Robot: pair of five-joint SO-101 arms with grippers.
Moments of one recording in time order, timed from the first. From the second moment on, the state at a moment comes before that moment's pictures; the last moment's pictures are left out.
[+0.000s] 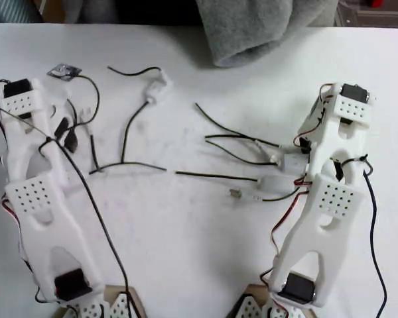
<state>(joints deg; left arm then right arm) -27.2 55.4 -47.4 89.7 -40.8 18.1 58.3 -49.3 97.2 -23.2</state>
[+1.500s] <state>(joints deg) 13.2 7.7 9.6 78.5 -24.4 18.1 58.3 -49.3 97.2 -23.2</state>
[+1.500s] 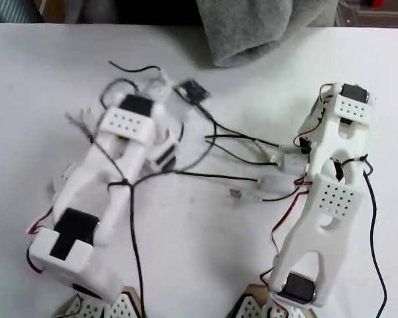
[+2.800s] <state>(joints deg) -10.9 7.1 -14.6 80.9 -21.7 18.1 58.3 -49.3 97.2 -23.2</state>
